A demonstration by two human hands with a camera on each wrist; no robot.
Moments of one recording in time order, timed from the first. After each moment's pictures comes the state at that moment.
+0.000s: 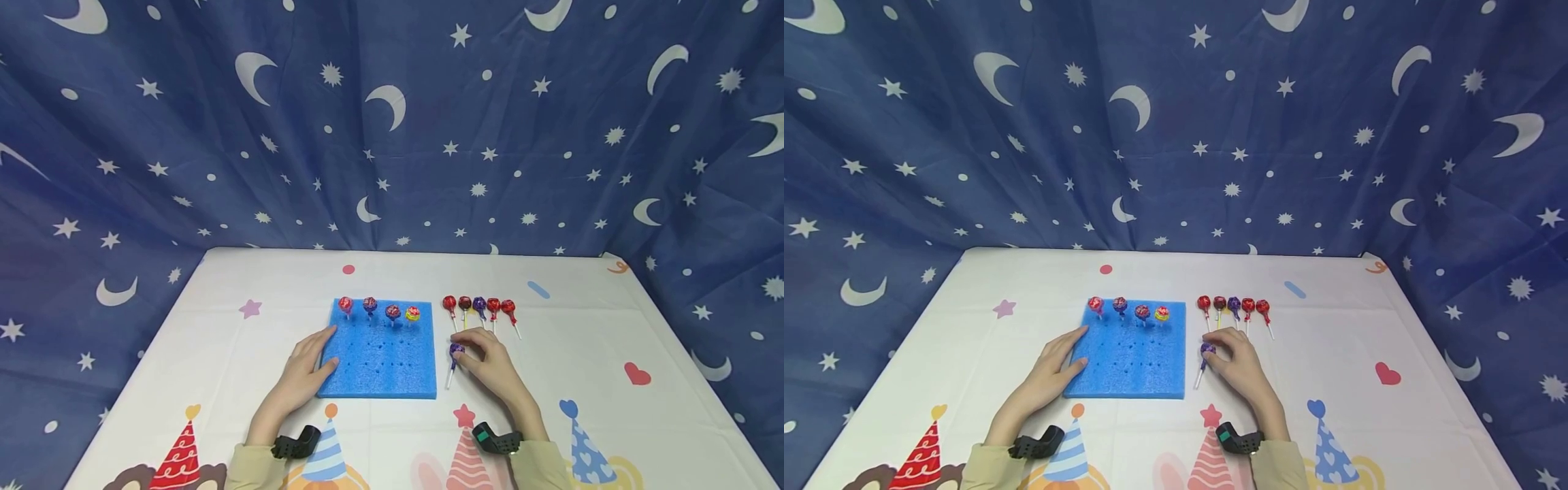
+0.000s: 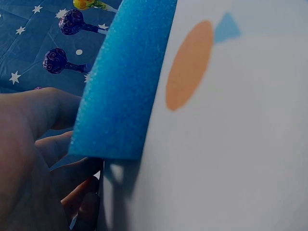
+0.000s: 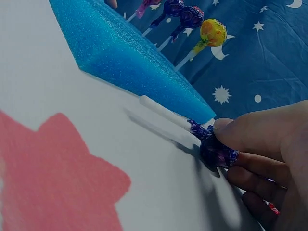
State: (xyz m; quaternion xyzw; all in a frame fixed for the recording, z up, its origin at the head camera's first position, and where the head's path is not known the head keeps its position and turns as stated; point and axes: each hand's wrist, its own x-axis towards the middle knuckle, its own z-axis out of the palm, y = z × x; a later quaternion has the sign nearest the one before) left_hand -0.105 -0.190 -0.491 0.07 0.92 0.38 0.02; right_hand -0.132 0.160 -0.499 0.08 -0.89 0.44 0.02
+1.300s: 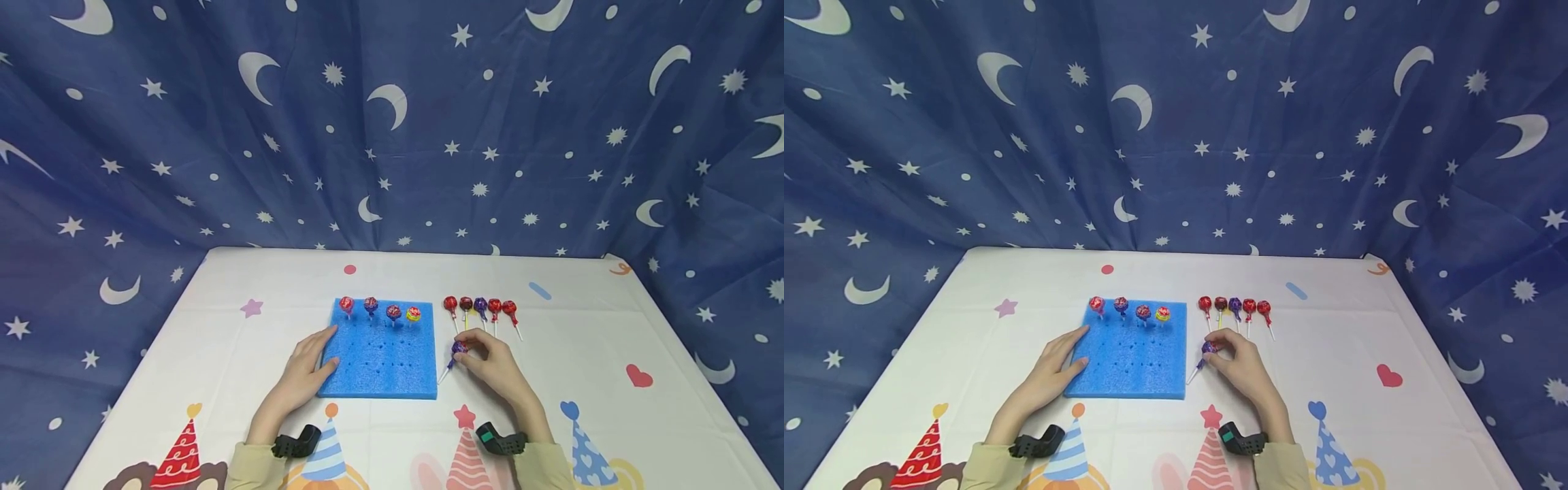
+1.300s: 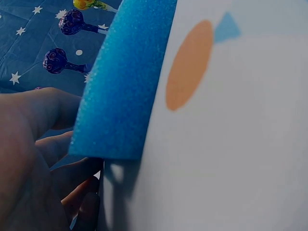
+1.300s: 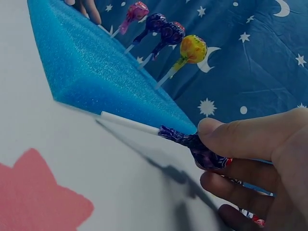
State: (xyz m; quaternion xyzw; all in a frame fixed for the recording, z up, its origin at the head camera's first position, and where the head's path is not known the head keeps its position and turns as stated) left_hand -0.105 -0.190 -0.491 0.08 0.92 0.38 0.02; right_hand -0.130 0.162 -0.490 0.07 -0.89 0.46 -0.01
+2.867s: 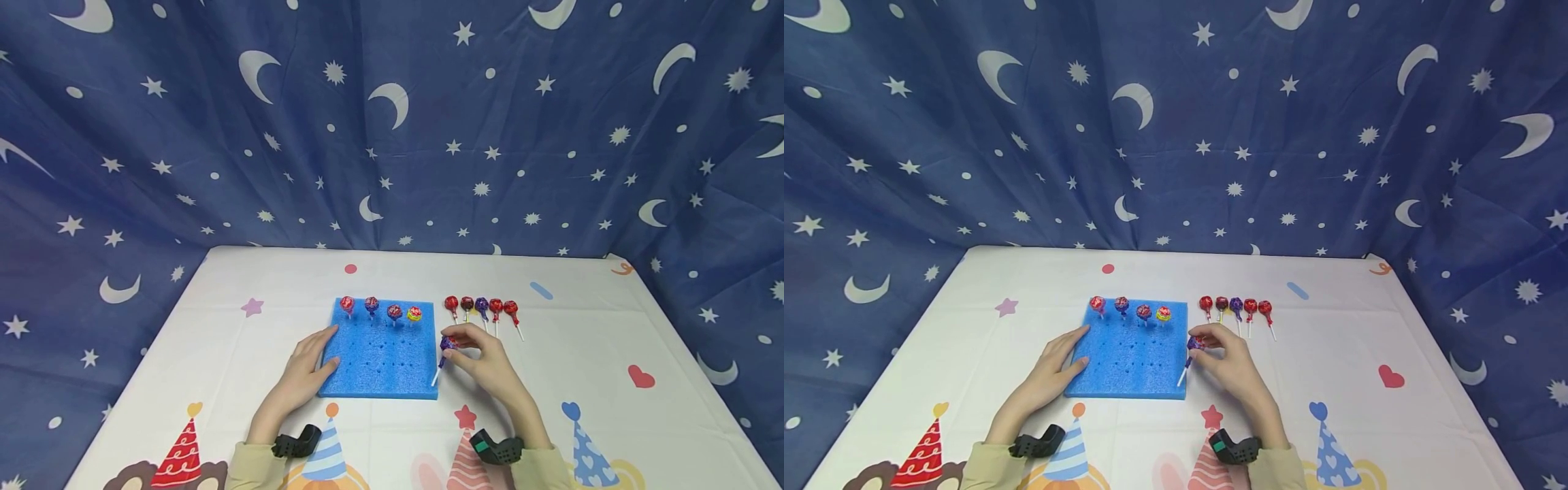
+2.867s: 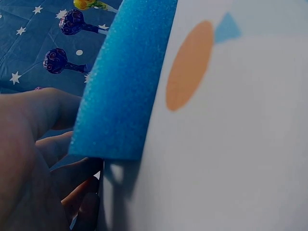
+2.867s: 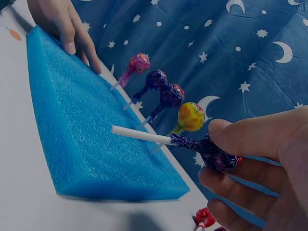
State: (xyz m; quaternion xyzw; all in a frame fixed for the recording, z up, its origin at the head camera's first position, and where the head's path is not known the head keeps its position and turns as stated) left_hand -0.105 -0.191 -0.493 0.07 0.92 0.38 0.03; right_hand -0.121 0.141 -0.458 0.14 -0.85 0.50 0.01
